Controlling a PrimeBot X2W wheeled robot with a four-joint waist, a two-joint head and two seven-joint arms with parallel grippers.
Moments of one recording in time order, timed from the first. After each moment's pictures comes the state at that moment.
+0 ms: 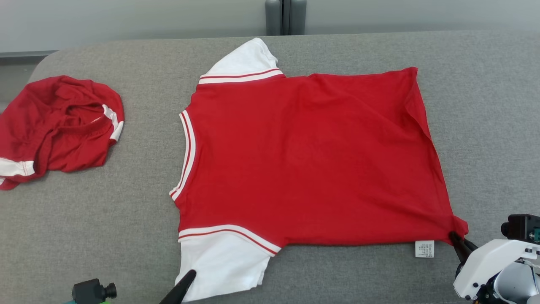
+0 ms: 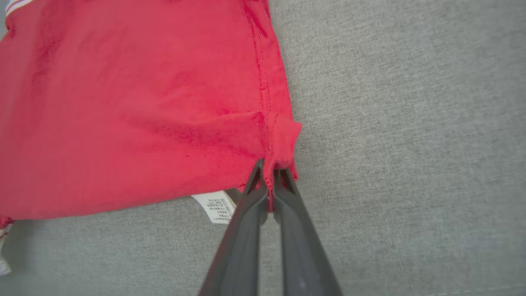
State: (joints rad) left arm 0.11 0.55 -0.55 -0.06 -1.62 -0.12 0.04; right arm 0.07 -0.10 -0.19 0.03 0.42 0.13 0.49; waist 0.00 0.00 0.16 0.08
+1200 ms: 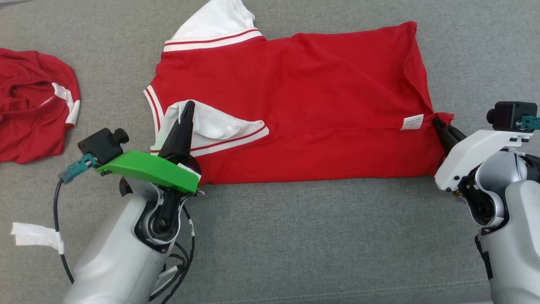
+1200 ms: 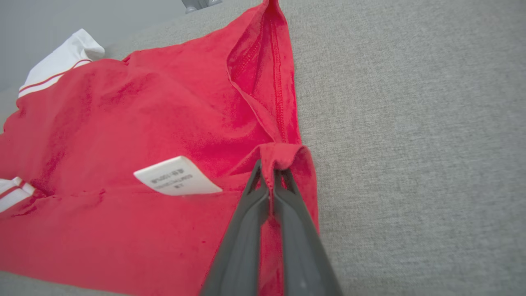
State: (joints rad) left arm -0.55 0.23 -0.55 0.40 -1.28 -0.10 -0.21; right arm -0.40 -0.18 -0.06 0.23 0.41 0.13 0.40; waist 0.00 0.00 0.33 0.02
